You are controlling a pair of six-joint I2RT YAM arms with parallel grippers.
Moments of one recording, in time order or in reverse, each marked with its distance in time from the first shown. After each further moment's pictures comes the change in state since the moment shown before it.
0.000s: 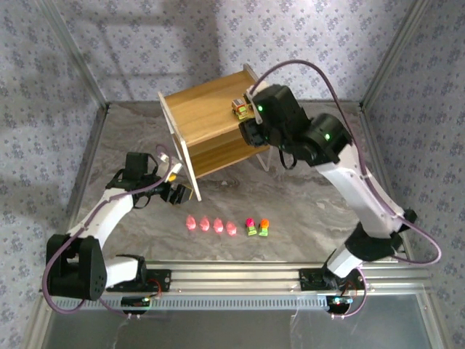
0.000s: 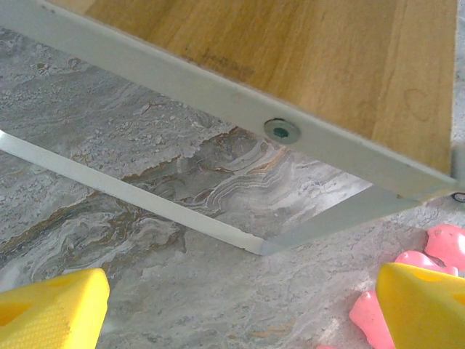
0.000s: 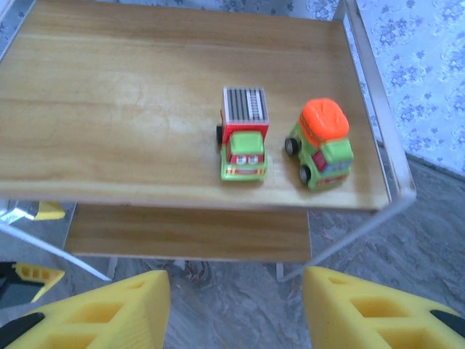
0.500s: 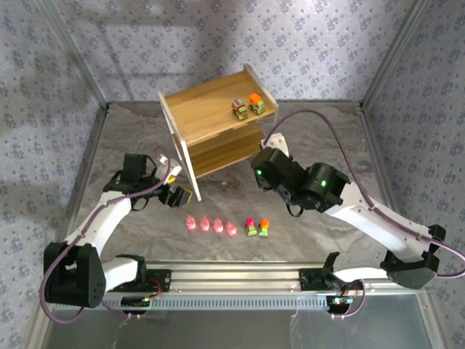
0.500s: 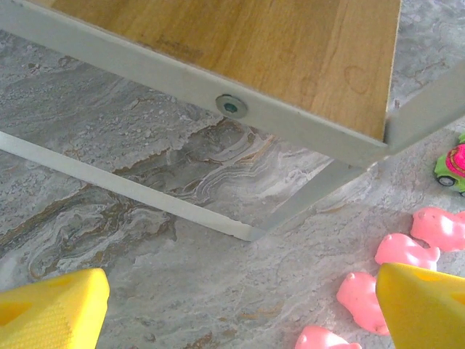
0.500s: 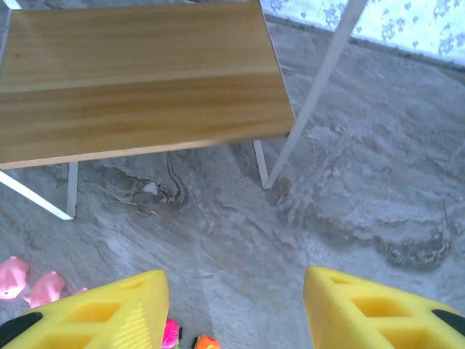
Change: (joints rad) left arm 0.002 -0.046 0.000 -0.063 0.007 0.044; right arm 0.183 -0.320 -0.667 0.102 0.222 0.365
